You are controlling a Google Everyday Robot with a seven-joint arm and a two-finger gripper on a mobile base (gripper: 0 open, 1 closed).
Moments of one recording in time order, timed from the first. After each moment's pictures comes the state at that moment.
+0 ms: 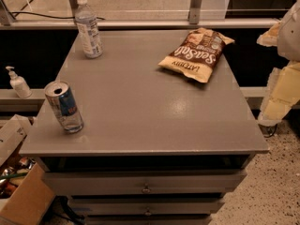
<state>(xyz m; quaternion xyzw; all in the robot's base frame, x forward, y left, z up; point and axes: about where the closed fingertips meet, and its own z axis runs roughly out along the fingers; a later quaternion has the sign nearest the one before) 0.438 -0.217 0.976 -0.60 0.78 -0.03 0.16</state>
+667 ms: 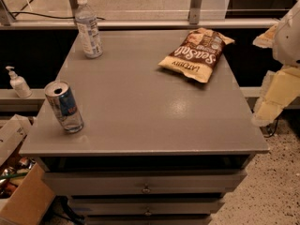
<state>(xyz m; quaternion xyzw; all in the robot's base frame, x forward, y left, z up) 0.445 -0.212 0.968 -0.60 0.78 -0.03 0.18</state>
